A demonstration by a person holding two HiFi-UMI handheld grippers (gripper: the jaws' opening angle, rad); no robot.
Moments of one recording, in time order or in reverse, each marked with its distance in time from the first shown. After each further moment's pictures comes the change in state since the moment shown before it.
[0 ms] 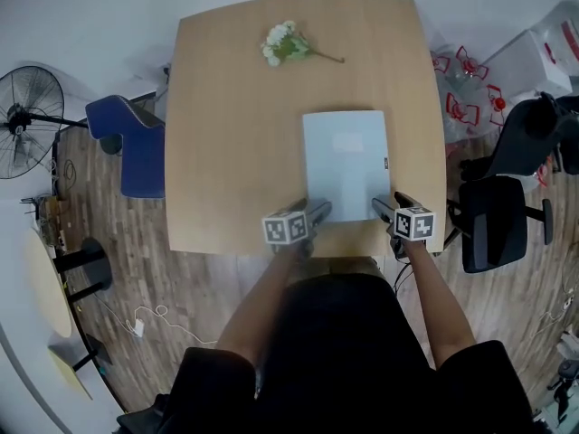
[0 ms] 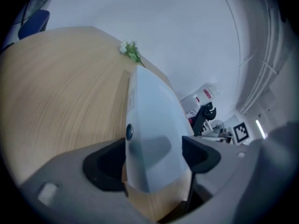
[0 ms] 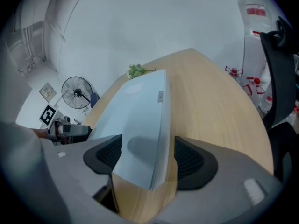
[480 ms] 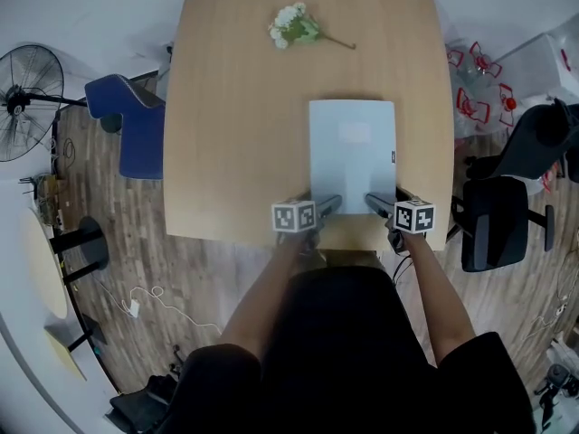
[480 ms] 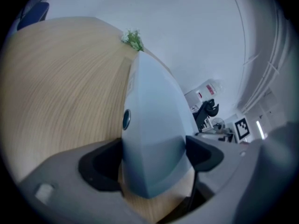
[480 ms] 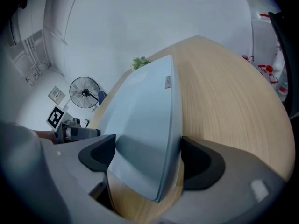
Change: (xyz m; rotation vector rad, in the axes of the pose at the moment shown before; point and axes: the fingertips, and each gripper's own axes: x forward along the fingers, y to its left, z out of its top) left arm 0.027 0.008 -0.019 -0.036 0.070 0.010; right arm 0.033 0.008 -0.014 0.030 0.070 0.121
